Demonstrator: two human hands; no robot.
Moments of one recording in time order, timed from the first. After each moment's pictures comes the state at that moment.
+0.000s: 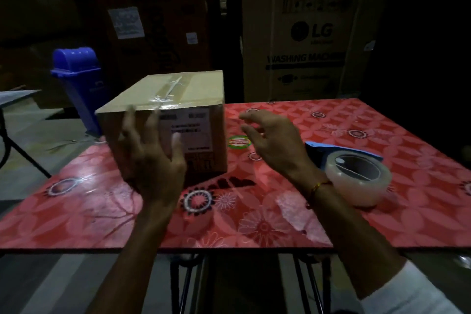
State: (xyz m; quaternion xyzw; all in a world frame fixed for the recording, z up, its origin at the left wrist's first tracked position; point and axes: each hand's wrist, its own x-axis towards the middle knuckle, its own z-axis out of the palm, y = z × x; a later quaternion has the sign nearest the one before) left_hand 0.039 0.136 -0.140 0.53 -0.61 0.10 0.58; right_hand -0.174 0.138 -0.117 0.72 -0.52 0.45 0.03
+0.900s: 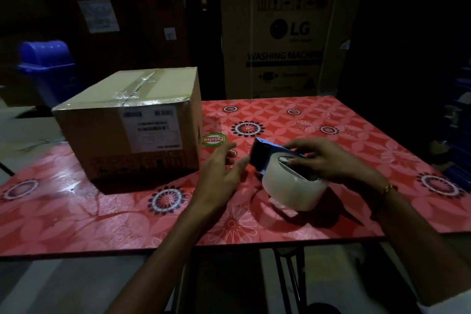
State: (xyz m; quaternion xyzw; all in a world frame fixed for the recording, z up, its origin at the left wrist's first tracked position) left_hand -0.079 0.151 -0.179 0.42 -0.71 -0.32 0.46; right_hand -0.316 0.187 -0.134 0.72 -0.59 0.29 -0.19
